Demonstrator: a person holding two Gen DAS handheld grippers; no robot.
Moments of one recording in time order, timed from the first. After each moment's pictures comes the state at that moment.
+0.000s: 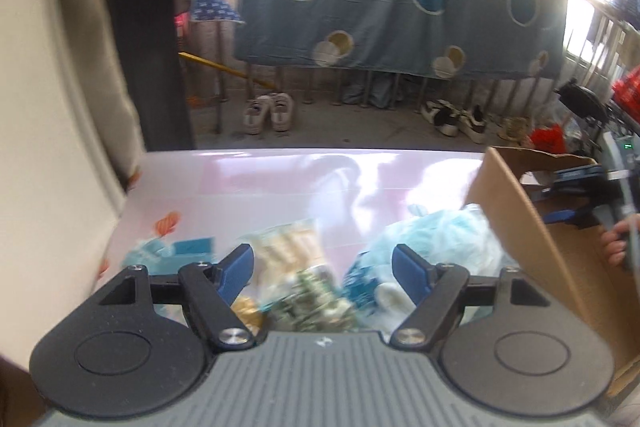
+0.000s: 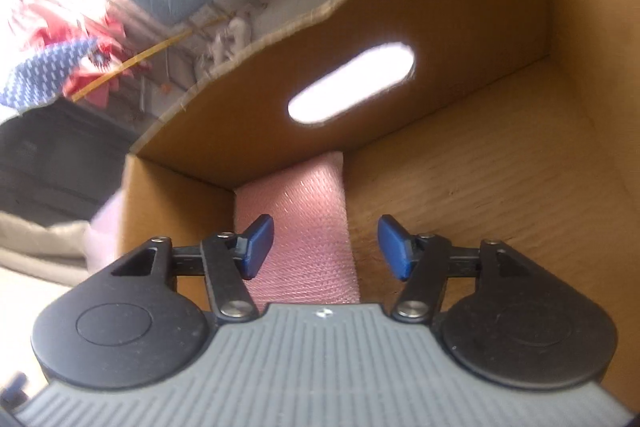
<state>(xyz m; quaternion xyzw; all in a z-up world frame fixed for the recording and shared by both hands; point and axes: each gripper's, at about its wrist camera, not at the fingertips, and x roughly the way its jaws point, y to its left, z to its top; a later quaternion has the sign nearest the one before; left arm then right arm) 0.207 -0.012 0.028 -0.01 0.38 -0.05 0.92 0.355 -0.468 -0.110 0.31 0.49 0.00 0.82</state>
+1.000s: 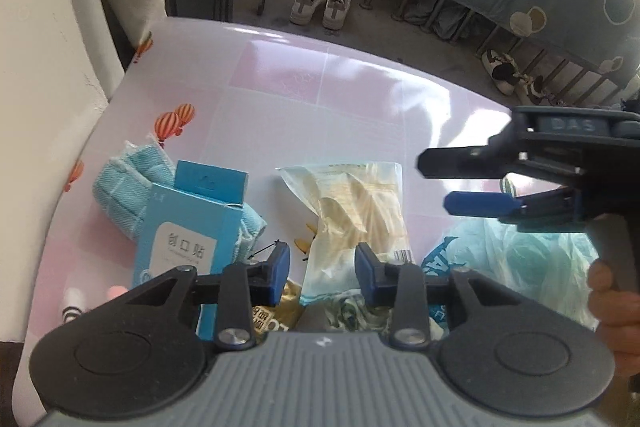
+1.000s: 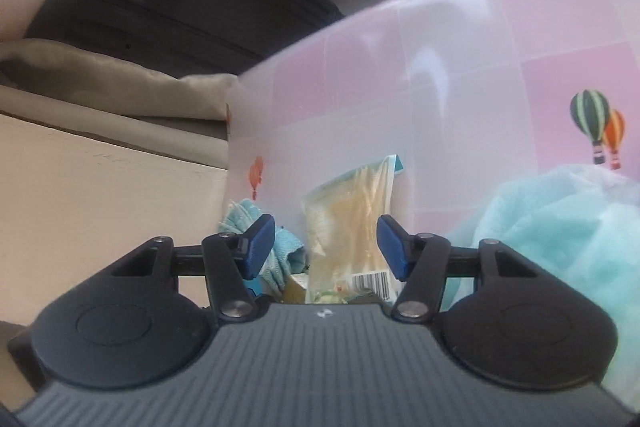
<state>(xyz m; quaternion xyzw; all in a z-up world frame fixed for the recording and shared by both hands) 0.322 0.031 -0.074 -0.12 0.53 -0.01 0.84 0.415 -0.174 -0.090 0.28 0.59 0.22 0.72</state>
